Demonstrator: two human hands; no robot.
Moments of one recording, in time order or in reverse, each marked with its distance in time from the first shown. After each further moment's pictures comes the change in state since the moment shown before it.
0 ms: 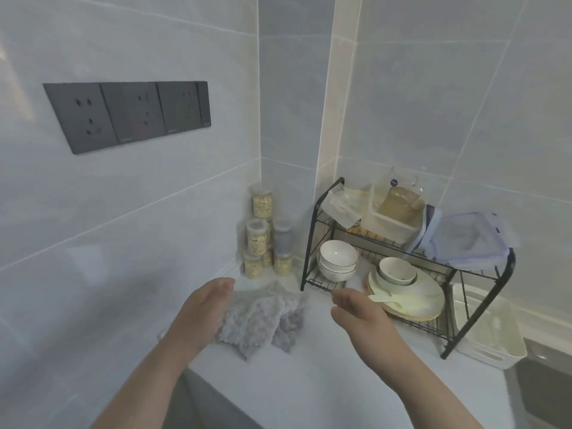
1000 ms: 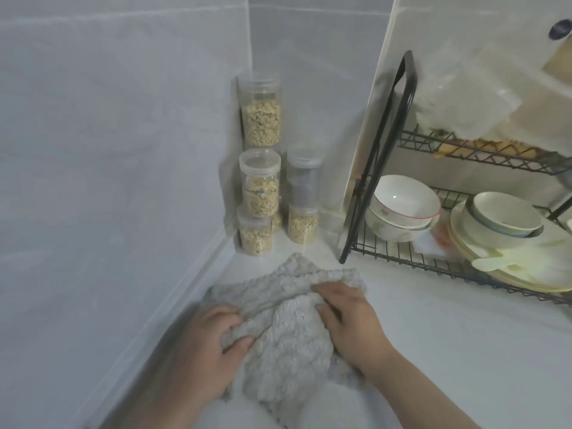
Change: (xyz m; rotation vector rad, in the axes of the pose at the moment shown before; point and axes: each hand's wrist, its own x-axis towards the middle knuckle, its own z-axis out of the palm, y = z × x) left_hand 0.217 -0.266 0.041 0.458 -0.120 0.466; right_hand 0.228 0.198 0.174 -0.497 0.094 -0.106
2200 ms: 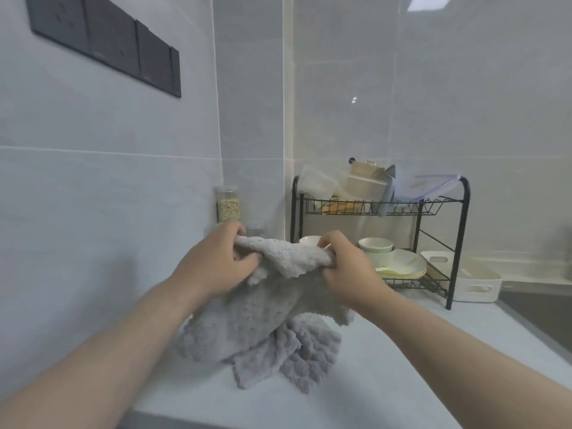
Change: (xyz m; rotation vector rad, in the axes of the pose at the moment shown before) left_hand -0.041 0.168 -0.106 0.078 0.171 0.381; right_hand -0.163 -0.091 -0.109 -0.052 0.495 -0.175
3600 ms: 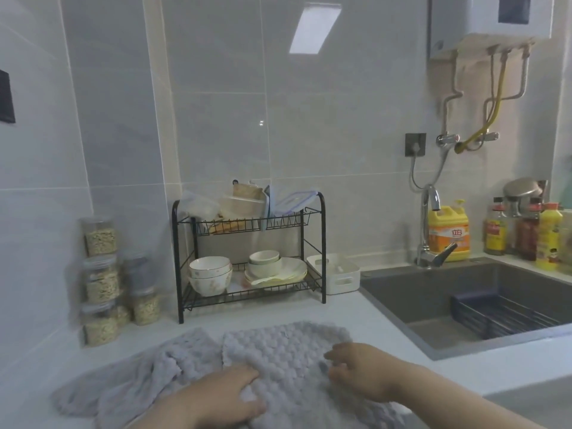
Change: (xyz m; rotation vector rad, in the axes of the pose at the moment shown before) left_hand -0.066 0.095 0.182 0.133 -0.951 0.267; right_hand -0.160 0.157 -0.120 -0.452 -0.518 0.376
